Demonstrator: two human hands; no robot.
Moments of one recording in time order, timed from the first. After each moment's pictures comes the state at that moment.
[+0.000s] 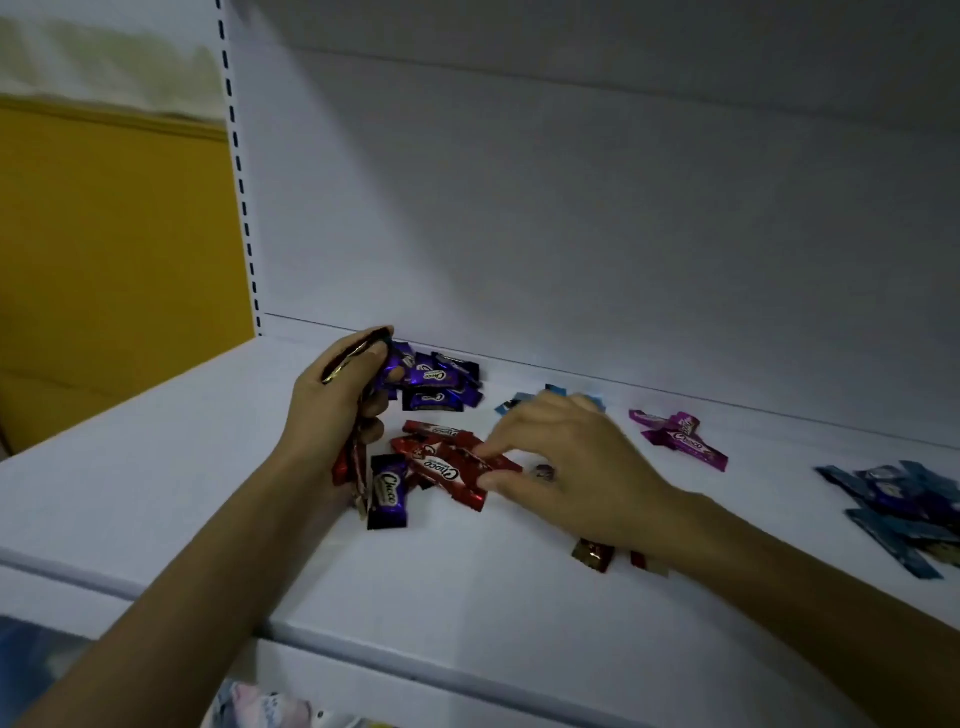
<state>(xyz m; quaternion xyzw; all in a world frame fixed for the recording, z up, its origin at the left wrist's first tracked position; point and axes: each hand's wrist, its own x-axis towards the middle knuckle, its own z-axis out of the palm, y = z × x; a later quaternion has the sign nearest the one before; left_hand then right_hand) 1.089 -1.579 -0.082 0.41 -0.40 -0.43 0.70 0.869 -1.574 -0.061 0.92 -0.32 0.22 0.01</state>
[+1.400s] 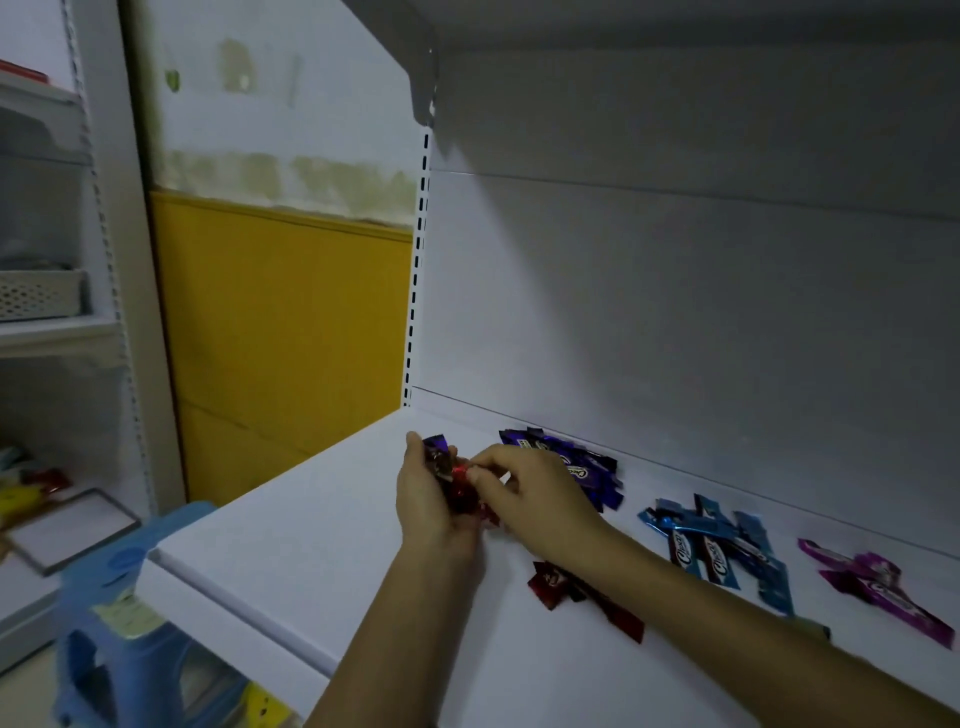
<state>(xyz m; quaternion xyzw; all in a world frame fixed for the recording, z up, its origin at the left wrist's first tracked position) 1.120 -1.599 -0.094 0.26 0.00 -0.51 0.82 1.025 -1.618 -0.068 0.88 -0.30 0.30 -0.21</state>
